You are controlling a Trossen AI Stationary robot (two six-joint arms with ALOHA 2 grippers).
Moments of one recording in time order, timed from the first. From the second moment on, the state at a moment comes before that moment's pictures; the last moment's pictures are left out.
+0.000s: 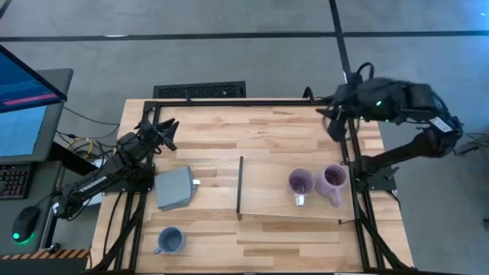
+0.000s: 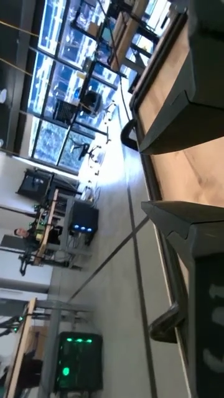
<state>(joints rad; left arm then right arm) 0.62 0.04 0.02 0.08 -0.22 -0.29 -0.07 1.14 1.79 -1.30 0.38 0.04</state>
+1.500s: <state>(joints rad) 0.62 0.48 0.69 0.03 0.30 -0.21 -0.61 0.46 0.80 -0.57 -0.18 -0.10</state>
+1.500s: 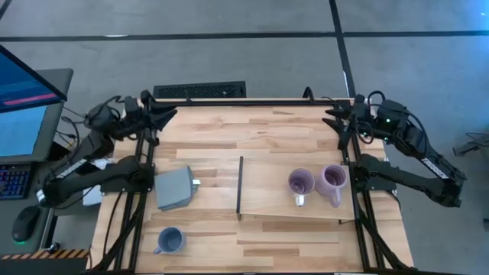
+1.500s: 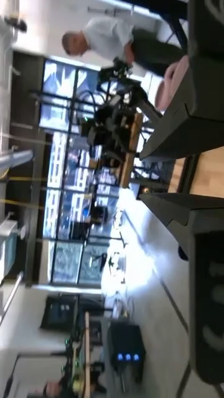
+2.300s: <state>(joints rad) 0.61 0.58 0.87 -0.23 0.35 0.02 -0.61 0.46 0.80 -0.55 -0.08 -0.17</state>
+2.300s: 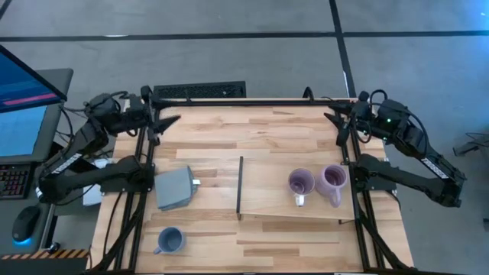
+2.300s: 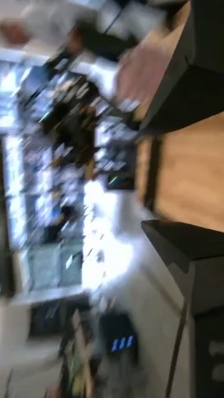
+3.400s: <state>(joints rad) -0.18 1.37 1.61 -1.57 0.03 -0.12 -0.61 0.46 0.80 -0.68 -0.05 -0.17</state>
